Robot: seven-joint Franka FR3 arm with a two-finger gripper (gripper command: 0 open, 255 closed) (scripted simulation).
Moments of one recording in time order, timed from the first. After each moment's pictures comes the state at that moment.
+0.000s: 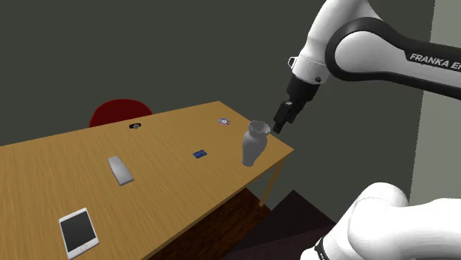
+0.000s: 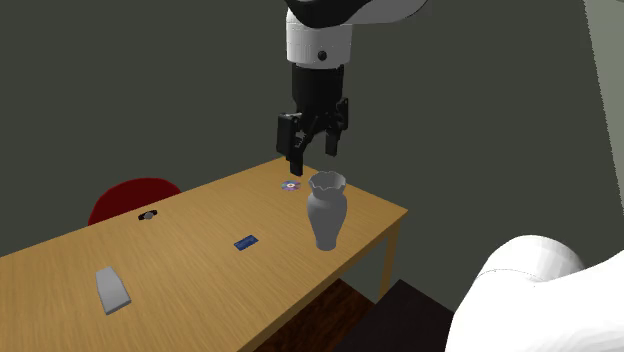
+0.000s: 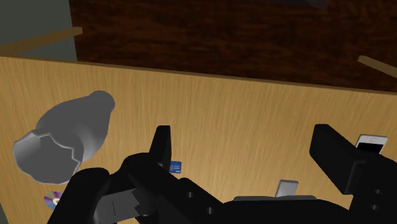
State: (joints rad) arm 0.00 -0.79 0.07 -2.39 0.01 1.67 -0.05
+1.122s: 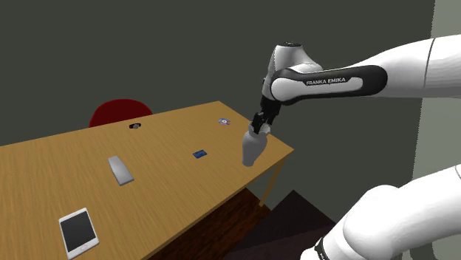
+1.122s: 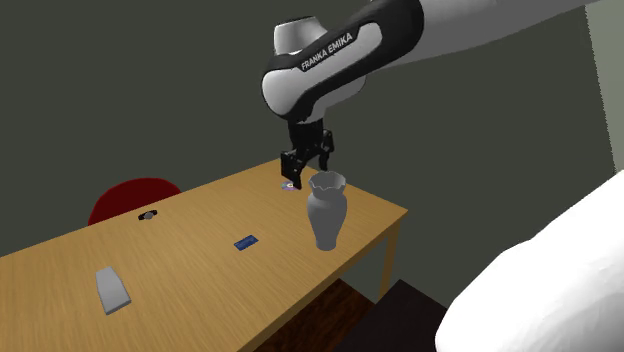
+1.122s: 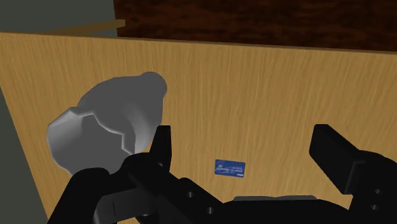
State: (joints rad) arm -0.13 -0.36 0.01 -2.37 -0.18 2.08 -0.07
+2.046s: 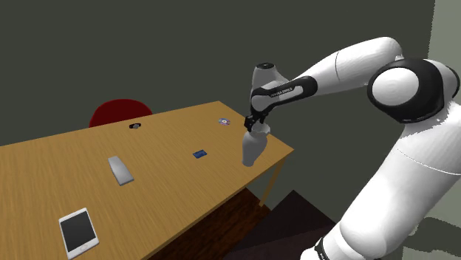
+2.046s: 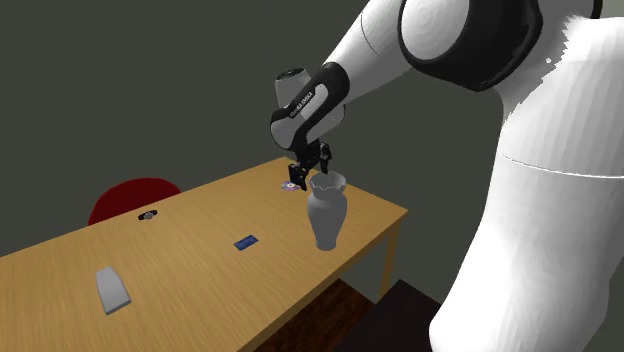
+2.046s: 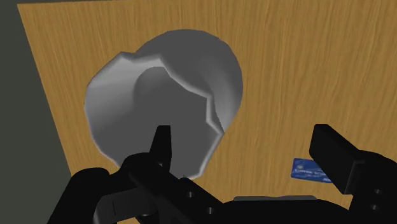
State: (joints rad) arm -0.22 0.12 -0.05 -2.10 -0.36 2.30 -0.03
